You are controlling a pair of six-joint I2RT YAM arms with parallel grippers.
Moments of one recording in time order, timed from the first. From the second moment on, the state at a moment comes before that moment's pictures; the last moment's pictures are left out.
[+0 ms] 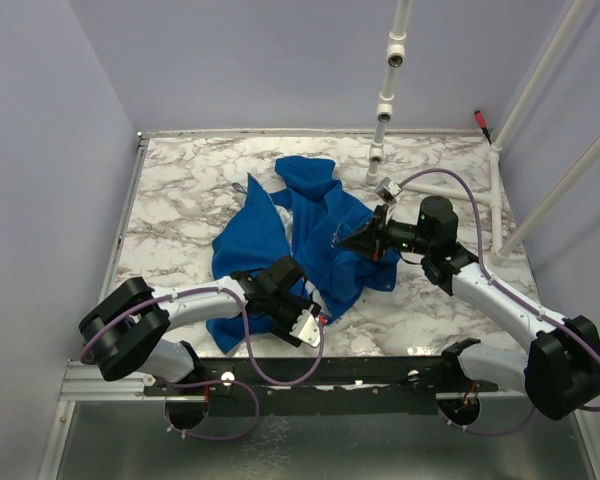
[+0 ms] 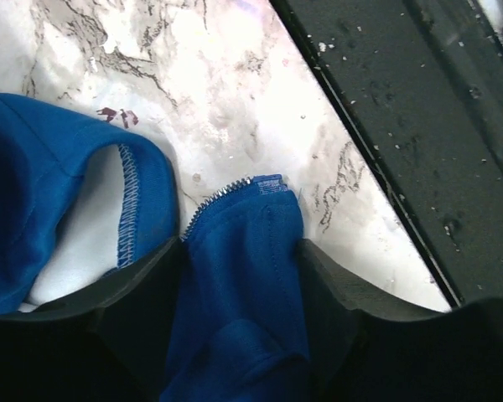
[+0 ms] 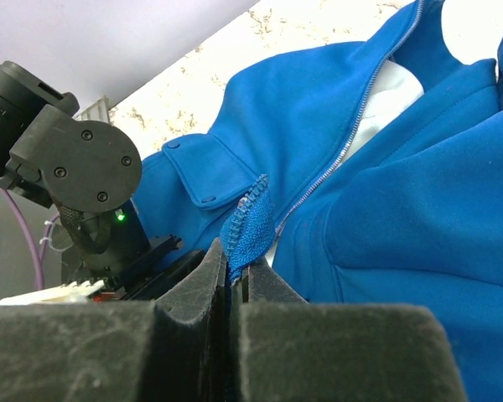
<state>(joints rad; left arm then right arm) -0.93 1.40 0.63 -0.33 0.63 1.14 0.42 1.16 0.66 0.30 -0.80 0.24</state>
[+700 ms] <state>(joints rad) -0.93 1.19 0.62 -0.20 0.38 1.06 0.40 1.19 0.73 0.26 -0.85 0.23</state>
